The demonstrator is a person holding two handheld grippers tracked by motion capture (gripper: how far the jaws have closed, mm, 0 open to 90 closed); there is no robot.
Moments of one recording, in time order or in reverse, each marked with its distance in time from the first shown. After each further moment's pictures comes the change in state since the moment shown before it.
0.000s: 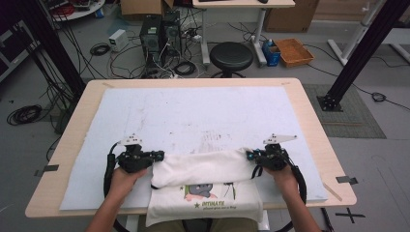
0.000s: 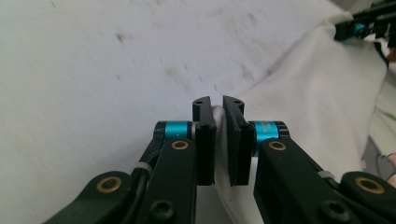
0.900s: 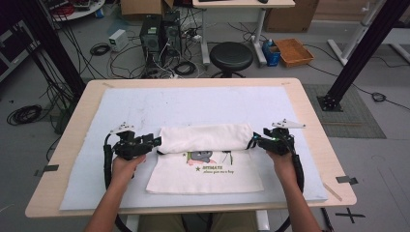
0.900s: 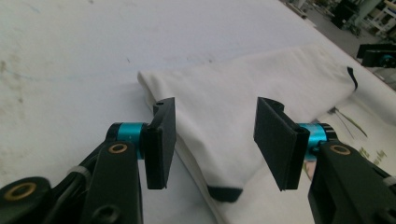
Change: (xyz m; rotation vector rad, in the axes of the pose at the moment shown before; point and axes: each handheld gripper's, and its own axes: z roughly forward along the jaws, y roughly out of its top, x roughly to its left) left arm 0.021 0.014 0.001 -0.099 0.088 -0.099; right arm -0.026 0.028 -0.003 -0.128 -0.240 0.111
